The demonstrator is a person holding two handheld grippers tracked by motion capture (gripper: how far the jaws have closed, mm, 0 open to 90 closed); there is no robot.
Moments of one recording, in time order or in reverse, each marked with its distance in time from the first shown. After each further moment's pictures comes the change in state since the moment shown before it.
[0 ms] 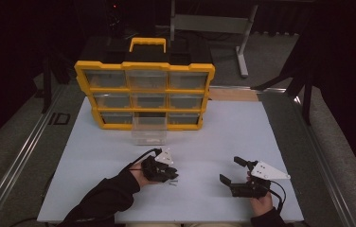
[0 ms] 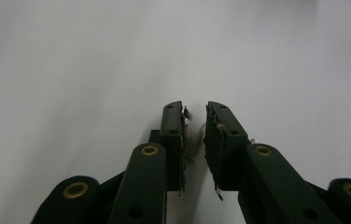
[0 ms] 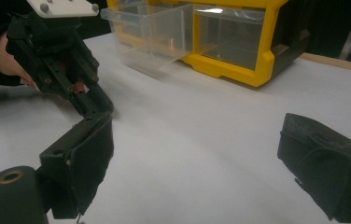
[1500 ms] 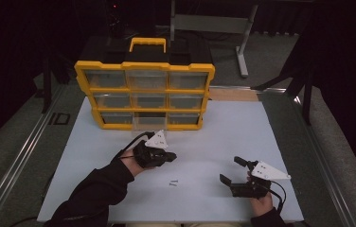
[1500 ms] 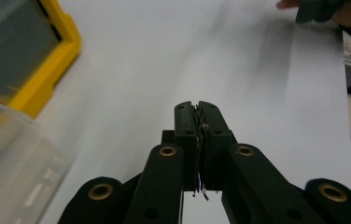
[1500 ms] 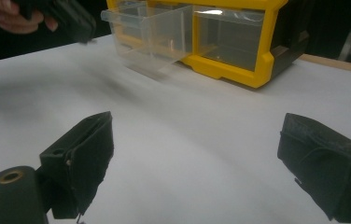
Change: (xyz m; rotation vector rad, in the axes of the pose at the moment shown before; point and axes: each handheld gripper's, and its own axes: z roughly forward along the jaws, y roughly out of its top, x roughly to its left) left arm -0.001 0.045 -0.083 -0.135 0.094 -0.010; right arm 0.001 0.000 -0.001 -0.003 0.000 0.003
